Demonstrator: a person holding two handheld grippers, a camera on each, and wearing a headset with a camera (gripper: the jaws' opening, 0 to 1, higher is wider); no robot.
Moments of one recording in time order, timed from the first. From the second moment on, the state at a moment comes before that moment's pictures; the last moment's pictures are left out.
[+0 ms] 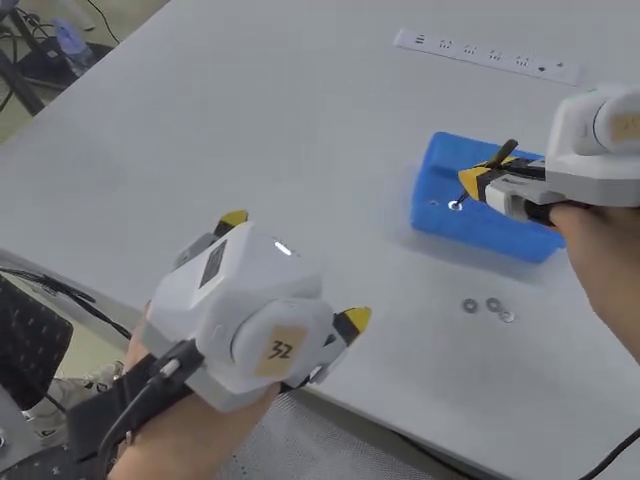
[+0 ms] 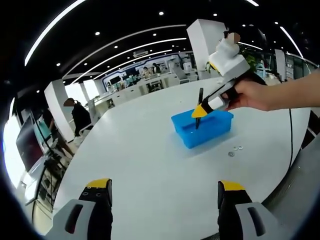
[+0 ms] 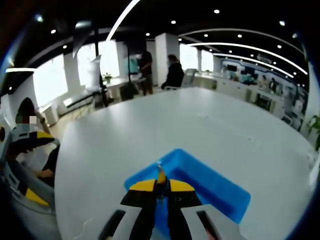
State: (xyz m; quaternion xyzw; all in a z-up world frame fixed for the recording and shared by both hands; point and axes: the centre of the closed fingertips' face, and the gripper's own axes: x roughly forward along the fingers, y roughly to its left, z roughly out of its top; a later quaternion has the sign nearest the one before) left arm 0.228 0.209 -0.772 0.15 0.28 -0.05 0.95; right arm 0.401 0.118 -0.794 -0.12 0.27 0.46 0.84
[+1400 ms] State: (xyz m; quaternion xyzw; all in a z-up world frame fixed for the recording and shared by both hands) left arm 0.228 0.209 -0.780 0.16 0.30 -0.05 0.94; right arm 0.401 0.103 -0.774 -0.09 0.26 0.45 0.85
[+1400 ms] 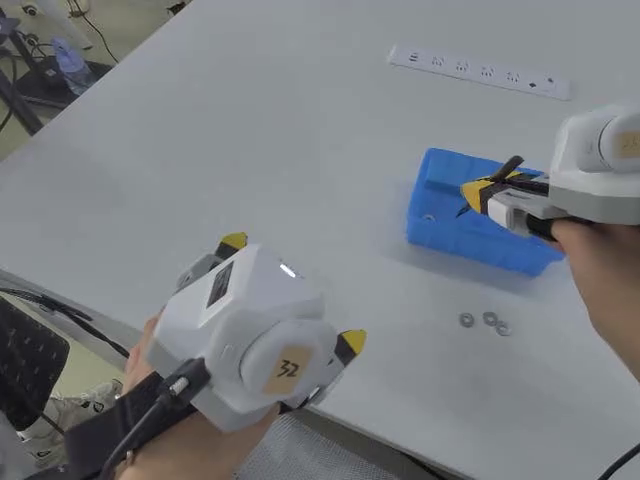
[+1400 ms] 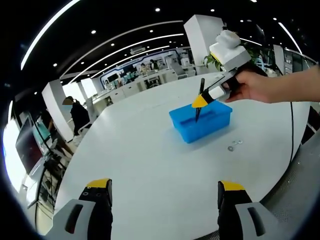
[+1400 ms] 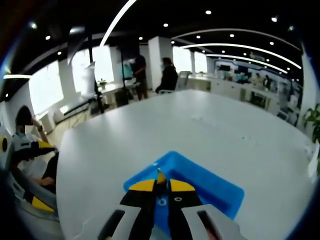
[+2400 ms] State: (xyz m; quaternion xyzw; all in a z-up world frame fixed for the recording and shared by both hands) left arm 0.228 0.208 -0.777 0.17 0.29 -0.05 0.94; right arm 0.307 0.068 -0.809 -0.11 0.32 0.46 0.82
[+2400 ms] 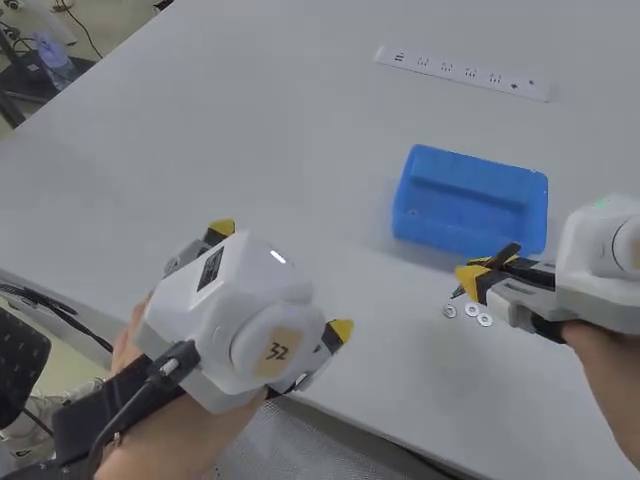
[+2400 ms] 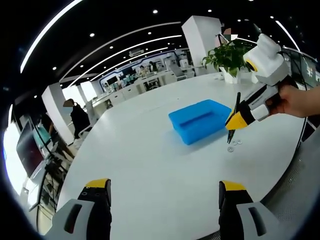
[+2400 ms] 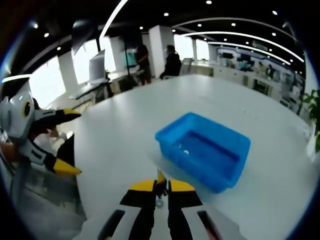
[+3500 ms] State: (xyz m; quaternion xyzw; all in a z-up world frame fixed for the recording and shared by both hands) left arm 0.228 0.207 -0.778 0.17 0.29 -0.05 0.94; right arm 0.313 0.067 -0.818 -0.12 0.32 0.45 0.83
